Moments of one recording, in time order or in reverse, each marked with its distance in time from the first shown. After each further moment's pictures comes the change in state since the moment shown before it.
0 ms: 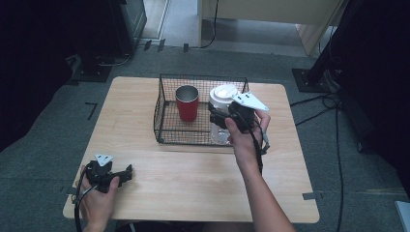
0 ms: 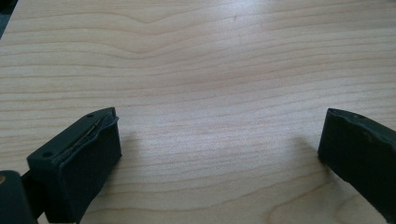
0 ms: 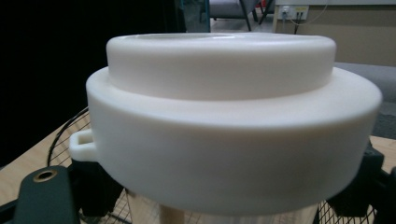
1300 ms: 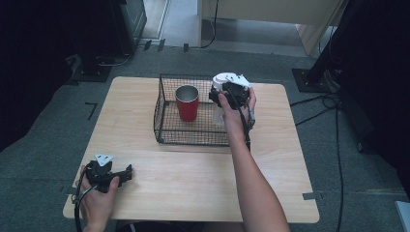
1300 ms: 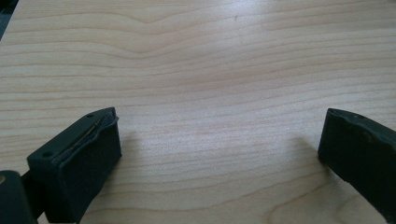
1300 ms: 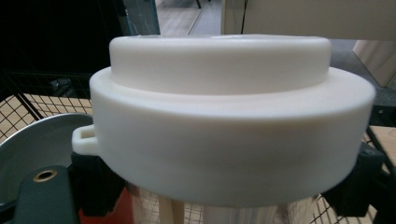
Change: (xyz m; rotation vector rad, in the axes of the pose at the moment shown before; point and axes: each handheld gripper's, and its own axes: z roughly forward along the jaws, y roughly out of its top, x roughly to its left) left arm 0.000 0.000 0.000 0.000 0.002 -0.003; right arm -0.034 -0.007 0.107 0.084 -0.201 0.047
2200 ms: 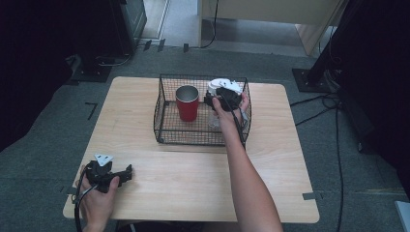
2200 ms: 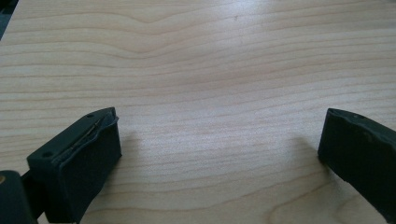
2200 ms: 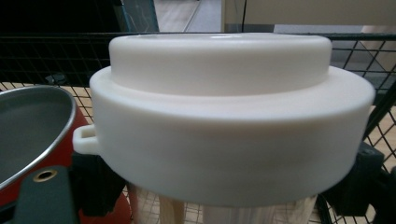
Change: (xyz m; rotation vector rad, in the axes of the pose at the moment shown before) left arm 0.000 0.000 0.000 0.000 0.000 0.000; right arm 0.006 -0.030 0.038 0.023 -0.007 0.026
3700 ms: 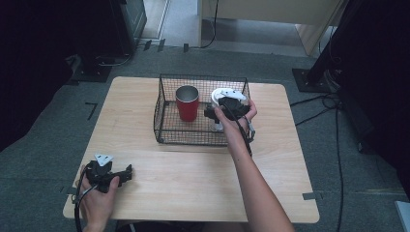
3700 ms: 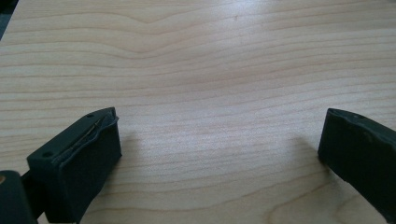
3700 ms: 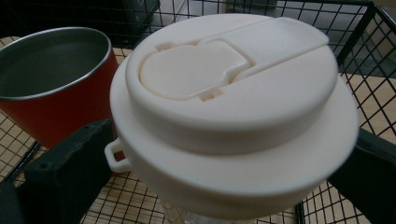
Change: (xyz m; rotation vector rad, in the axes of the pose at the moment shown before) left arm 0.000 0.000 0.000 0.000 0.000 0.001; right arm 0.002 -0.008 -0.056 0.110 -0.006 -0.061
